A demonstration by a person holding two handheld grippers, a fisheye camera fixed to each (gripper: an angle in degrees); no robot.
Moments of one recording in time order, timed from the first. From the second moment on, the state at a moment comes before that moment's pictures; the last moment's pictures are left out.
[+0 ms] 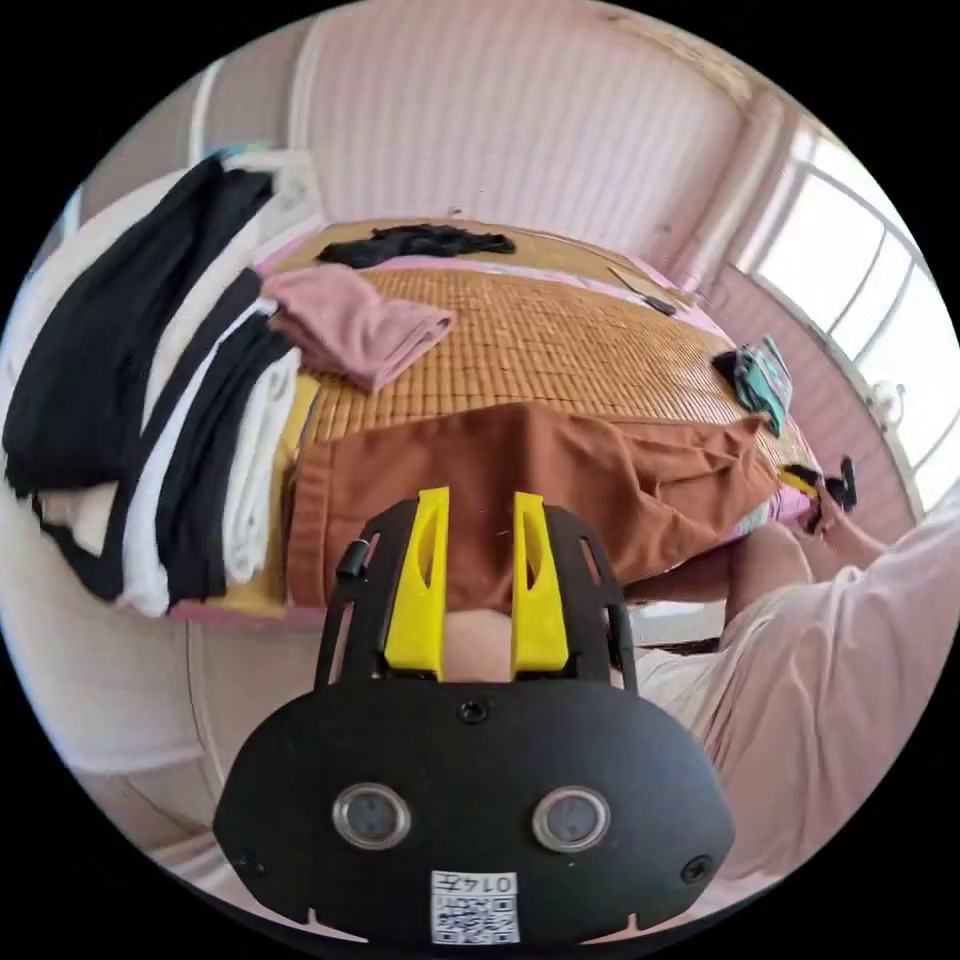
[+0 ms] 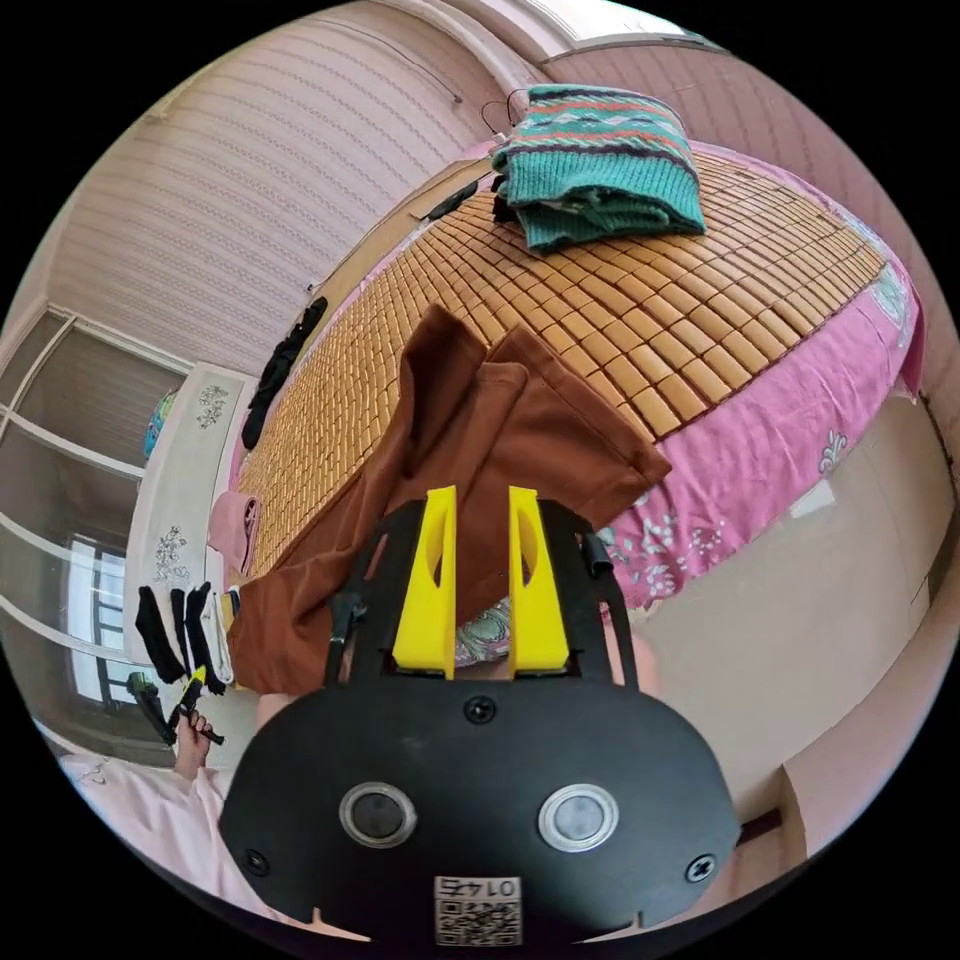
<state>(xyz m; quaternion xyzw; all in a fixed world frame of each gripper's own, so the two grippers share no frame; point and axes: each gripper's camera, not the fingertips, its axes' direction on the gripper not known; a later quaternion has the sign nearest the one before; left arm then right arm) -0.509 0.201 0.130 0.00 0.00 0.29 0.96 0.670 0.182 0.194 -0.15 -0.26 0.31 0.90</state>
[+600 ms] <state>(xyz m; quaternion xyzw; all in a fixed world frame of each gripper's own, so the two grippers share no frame) -0.190 0.196 0.333 -0.15 0.04 0.56 0.81 0.685 0.183 0.138 -0.15 -0.22 0.31 0.91</state>
